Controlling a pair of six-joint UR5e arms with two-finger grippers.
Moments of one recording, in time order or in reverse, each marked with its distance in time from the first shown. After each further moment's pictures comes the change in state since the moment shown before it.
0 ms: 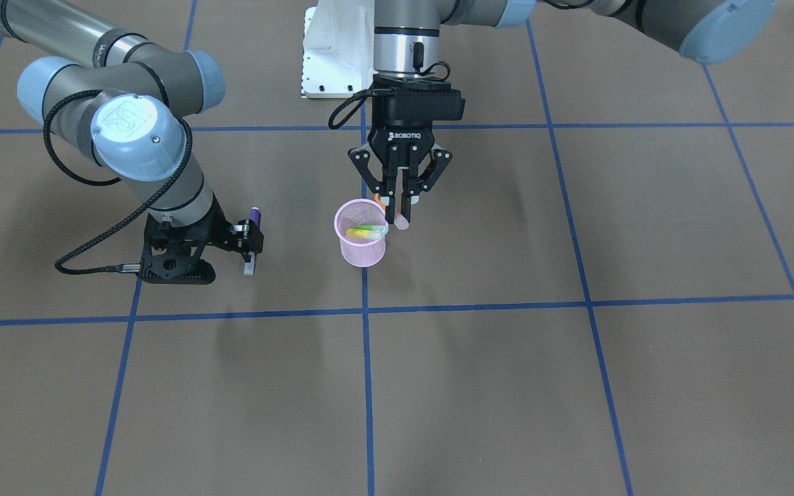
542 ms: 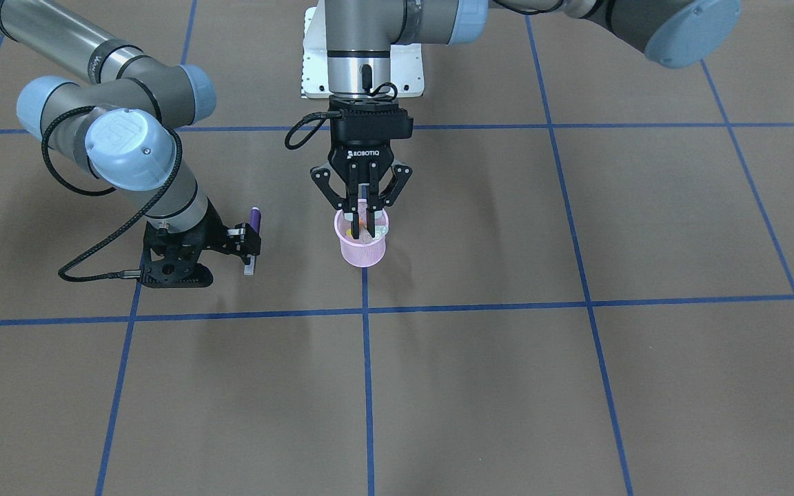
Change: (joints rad) left arm 0.016 -0.098 0.164 -0.023 0.041 -0.016; right arm -0.014 -0.036 -0.030 0.109 0.011 0.013
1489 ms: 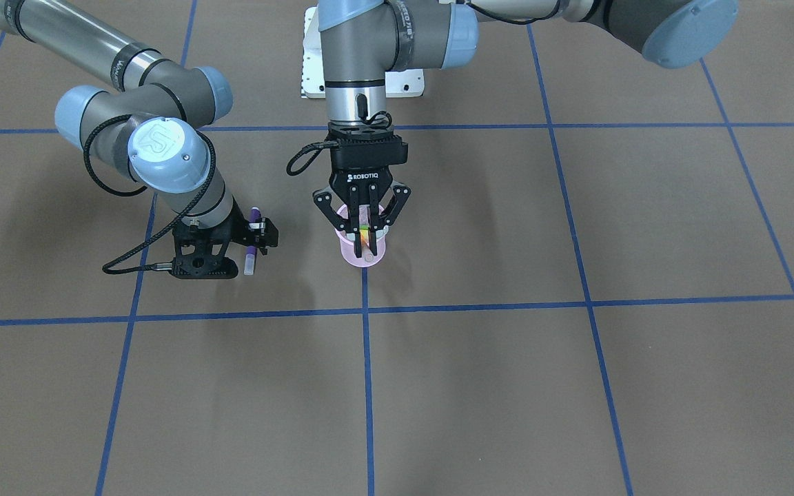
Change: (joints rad) left arm 0.005 -0.001 0.076 -0.034 0.008 0.001; right arm -0.061 0.002 -0.029 0.011 -0.005 0.039
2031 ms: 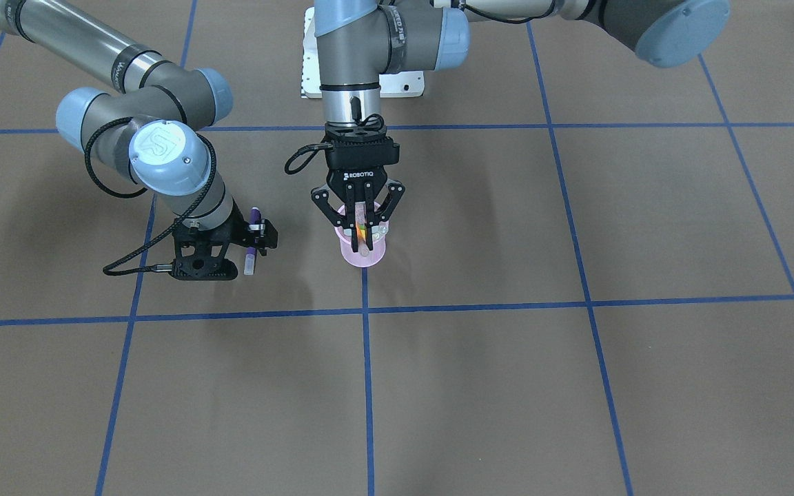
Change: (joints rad) left arm 0.040 0.005 0.009 0.001 0.013 -0.003; right arm -0.001 0.000 -0.011 0.000 0.000 -0.001
